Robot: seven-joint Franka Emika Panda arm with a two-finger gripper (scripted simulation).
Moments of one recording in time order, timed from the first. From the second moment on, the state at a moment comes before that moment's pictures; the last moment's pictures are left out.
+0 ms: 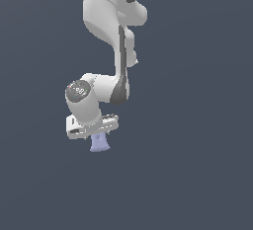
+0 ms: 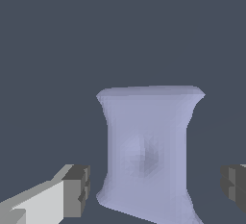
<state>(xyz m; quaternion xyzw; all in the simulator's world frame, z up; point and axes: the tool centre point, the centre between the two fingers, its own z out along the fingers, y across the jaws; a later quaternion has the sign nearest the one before) 0.053 -0.133 0.068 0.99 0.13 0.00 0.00</state>
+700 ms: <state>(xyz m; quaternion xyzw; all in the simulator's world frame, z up) 0.051 -0.134 0.027 0.99 0.13 0.00 0.00</state>
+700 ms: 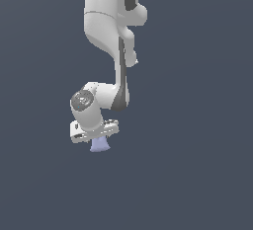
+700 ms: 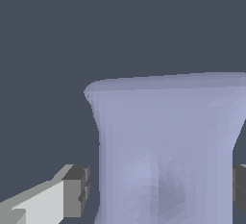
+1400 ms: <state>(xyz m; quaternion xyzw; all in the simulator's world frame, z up) 0.053 -0.134 0.017 0.99 0.13 0.00 0.00</state>
